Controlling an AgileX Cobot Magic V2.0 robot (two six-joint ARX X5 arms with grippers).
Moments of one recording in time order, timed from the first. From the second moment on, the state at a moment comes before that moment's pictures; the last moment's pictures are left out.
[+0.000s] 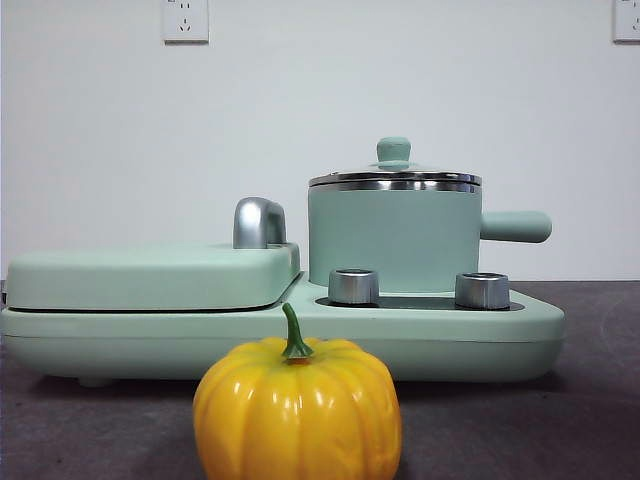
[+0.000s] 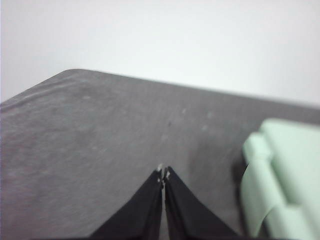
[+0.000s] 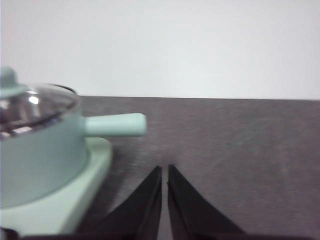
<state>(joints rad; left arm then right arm) 0.00 0.01 0.03 -0.06 -0.11 -0.17 0.10 0.00 0.02 0.02 -0.05 0.09</state>
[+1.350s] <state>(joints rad) 0.00 0.07 0.33 0.19 0.01 -0.60 0.10 0.03 0.34 0.05 -0.09 0.45</state>
